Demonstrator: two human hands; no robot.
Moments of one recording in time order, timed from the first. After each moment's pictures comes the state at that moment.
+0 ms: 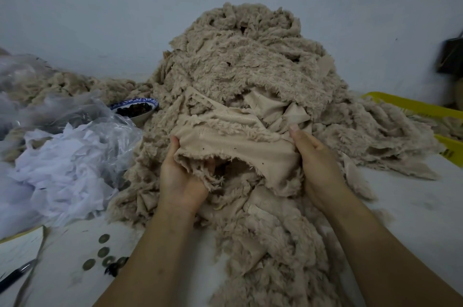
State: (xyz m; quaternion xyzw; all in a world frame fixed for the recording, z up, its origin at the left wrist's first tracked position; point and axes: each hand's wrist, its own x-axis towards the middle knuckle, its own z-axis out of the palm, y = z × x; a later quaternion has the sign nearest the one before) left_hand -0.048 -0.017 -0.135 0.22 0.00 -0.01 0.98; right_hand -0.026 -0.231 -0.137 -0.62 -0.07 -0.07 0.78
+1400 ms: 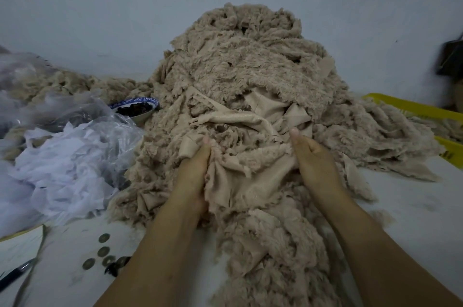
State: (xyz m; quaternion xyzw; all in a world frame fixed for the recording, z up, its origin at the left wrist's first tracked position) left_hand -0.052 -0.031 -0.137 0.51 0.13 0.06 0.85; right_hand -0.032 -0.237 -0.140 -0.75 -0.06 -0.12 0.65
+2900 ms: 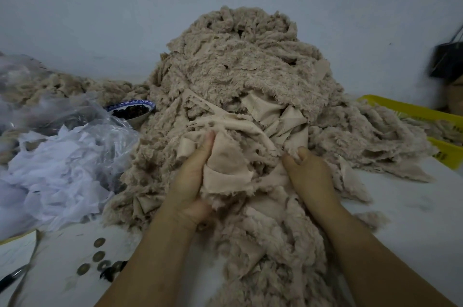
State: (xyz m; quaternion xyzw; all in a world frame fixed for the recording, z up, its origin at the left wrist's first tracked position) left_hand -0.073 -0.039 -0.115 0.40 -0.04 -0.08 0.91; right_hand -0.015 -0.242 -0.162 -0.87 0.02 -0.19 0.45
